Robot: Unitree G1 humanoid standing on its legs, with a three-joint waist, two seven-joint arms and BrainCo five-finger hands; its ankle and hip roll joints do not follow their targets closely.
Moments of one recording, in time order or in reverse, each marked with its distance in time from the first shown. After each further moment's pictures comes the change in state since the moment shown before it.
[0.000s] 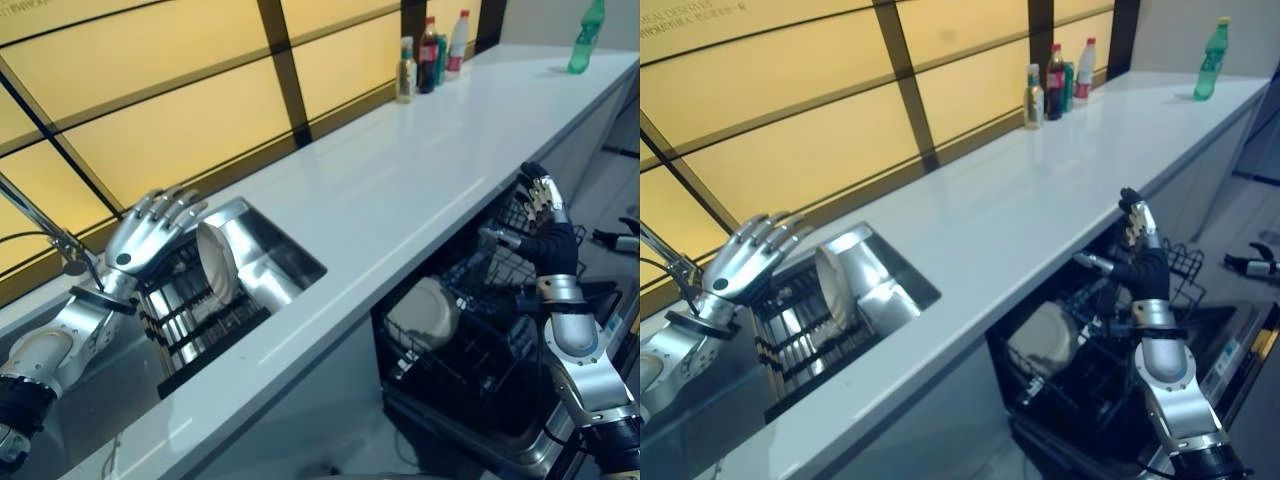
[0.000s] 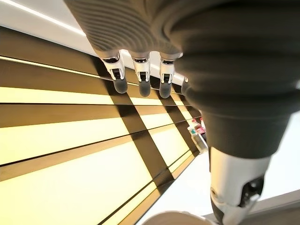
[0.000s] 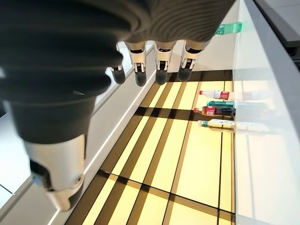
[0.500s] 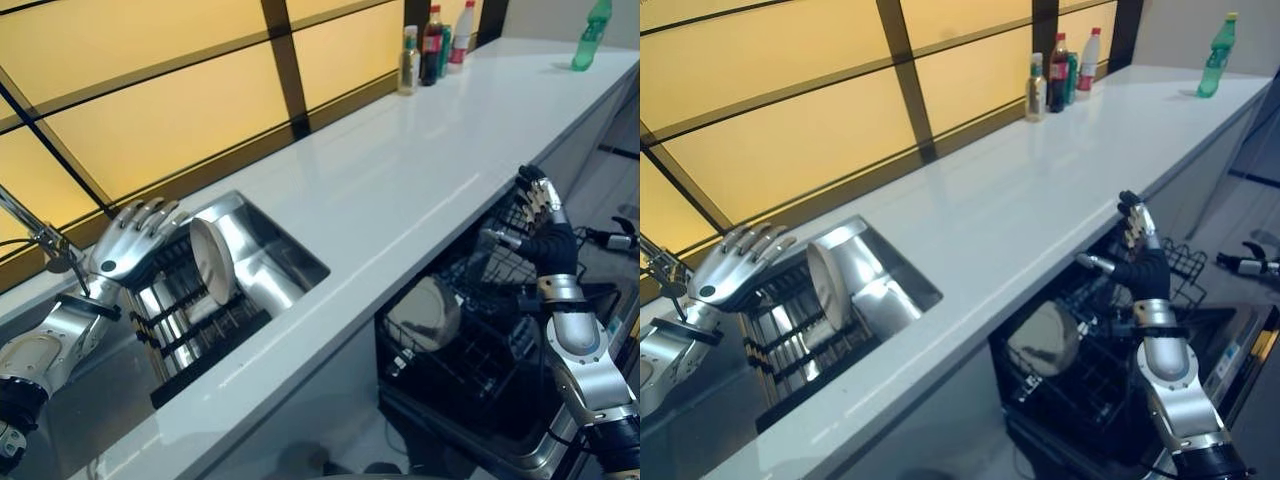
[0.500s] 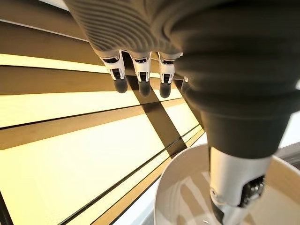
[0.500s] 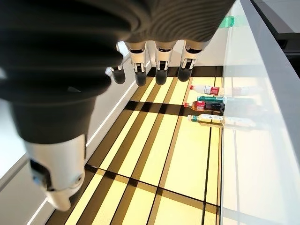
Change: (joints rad) left arm 0.001 0.000 -0.001 0.130 0.060 -0.038 0.000; right arm 0.001 -0.006 -0.002 0.003 0.039 0.026 0.029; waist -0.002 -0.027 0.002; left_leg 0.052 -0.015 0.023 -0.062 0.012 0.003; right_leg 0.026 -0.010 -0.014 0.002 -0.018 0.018
